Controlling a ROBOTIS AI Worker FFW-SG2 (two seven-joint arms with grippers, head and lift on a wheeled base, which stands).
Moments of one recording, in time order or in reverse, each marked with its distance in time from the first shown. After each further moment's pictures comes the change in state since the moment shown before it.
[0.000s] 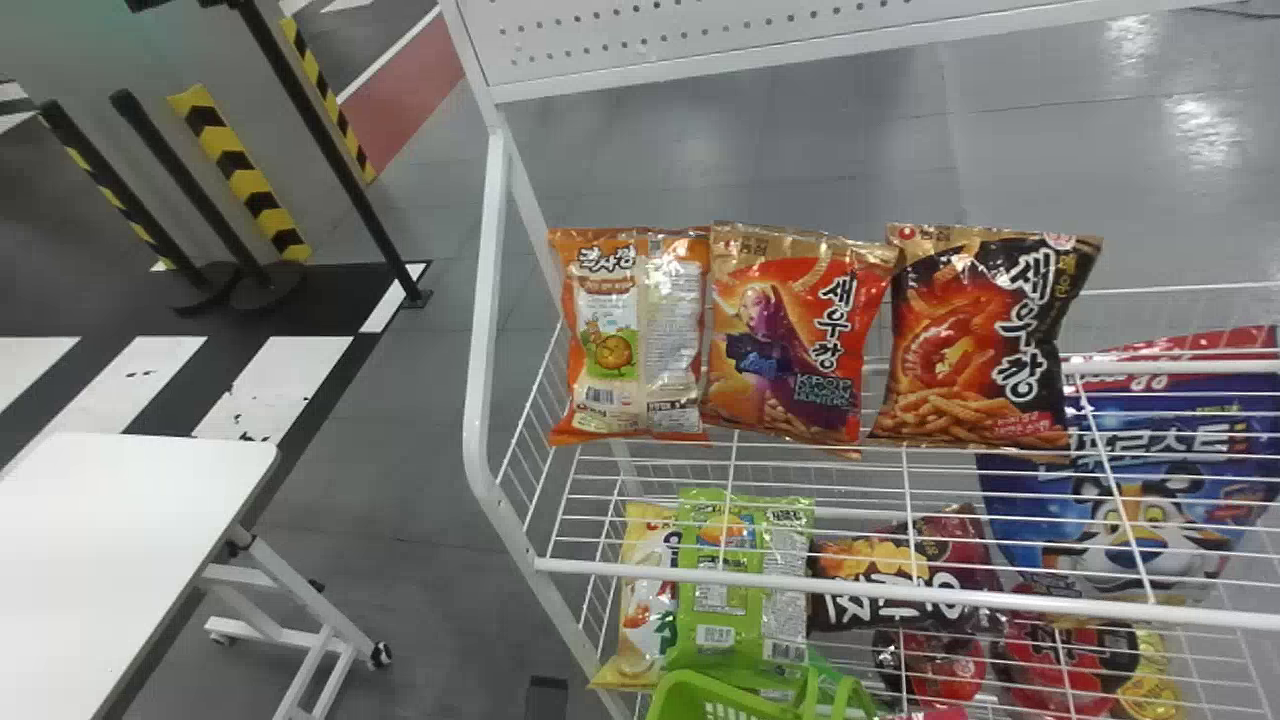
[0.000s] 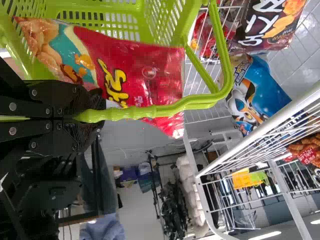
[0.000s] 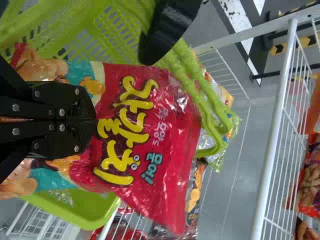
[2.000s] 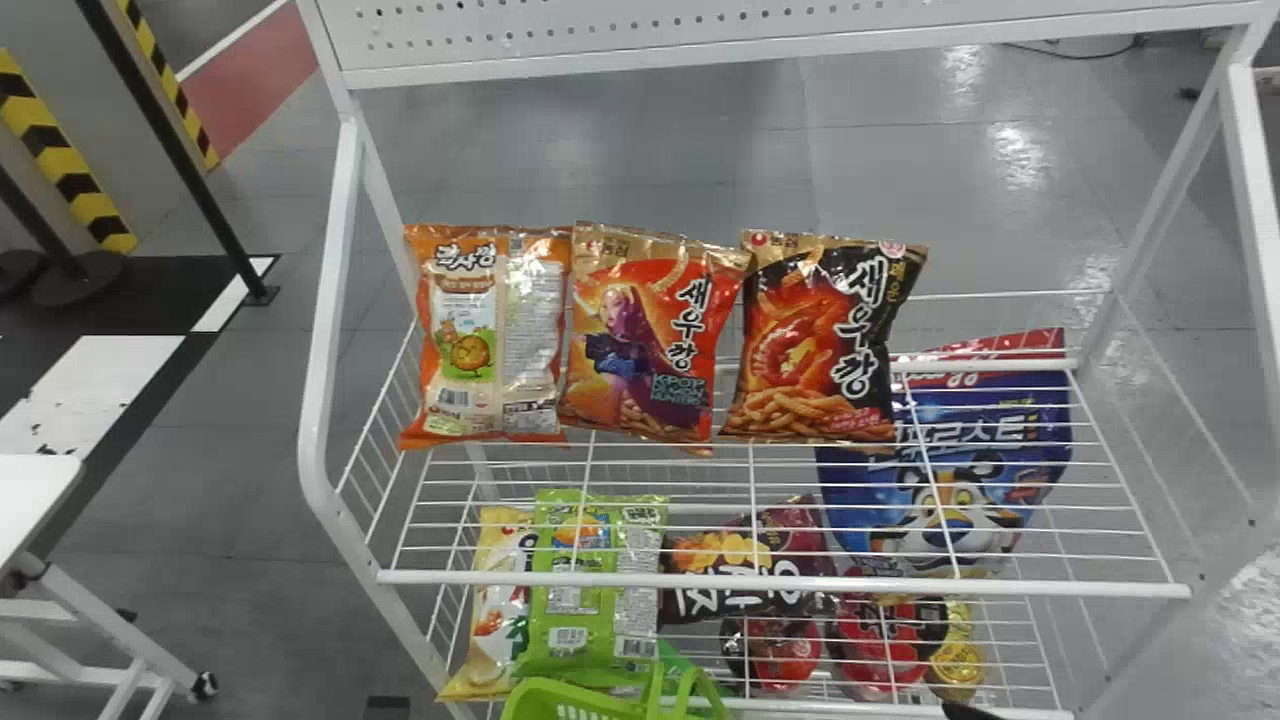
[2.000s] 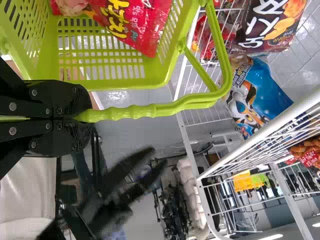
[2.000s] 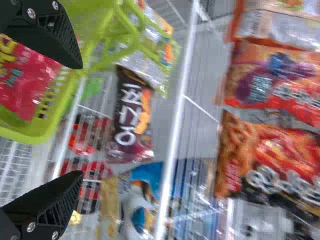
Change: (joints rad) left arm 0.000 0.000 -0.005 0.003 0.000 -0.015 0.016; right arm 0.140 0.031 -0.312 -0.149 0.017 -0.202 0.002
